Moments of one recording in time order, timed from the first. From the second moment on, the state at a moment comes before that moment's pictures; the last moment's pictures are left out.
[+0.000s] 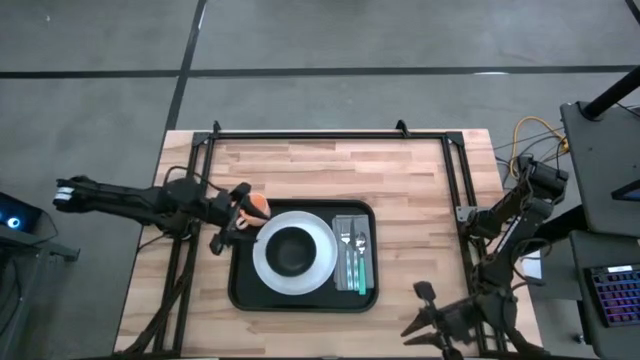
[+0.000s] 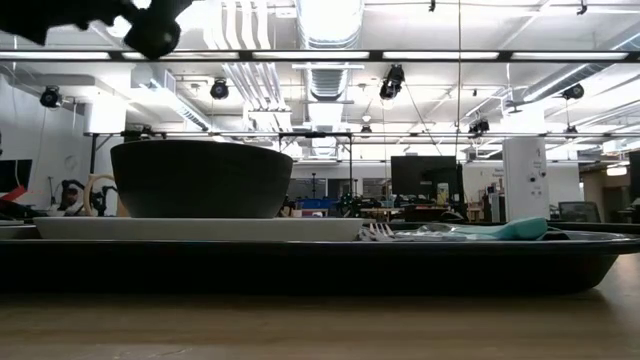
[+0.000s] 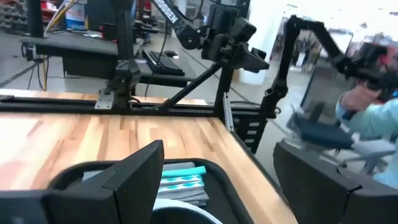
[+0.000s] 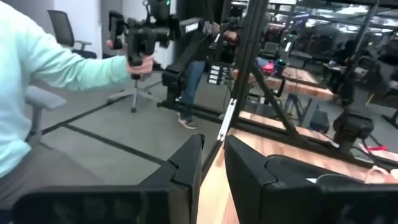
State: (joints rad) left arm -0.08 0.62 0.45 0.16 0.23 -0.16; right arm 1.07 1.42 0.78 0.59 0.70 -0.06
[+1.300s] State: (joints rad) left arm -0.22 0.19 0.01 0.35 0.17 -0.23; right arm 1.02 0.98 0.68 0.43 -0.17 -0.12
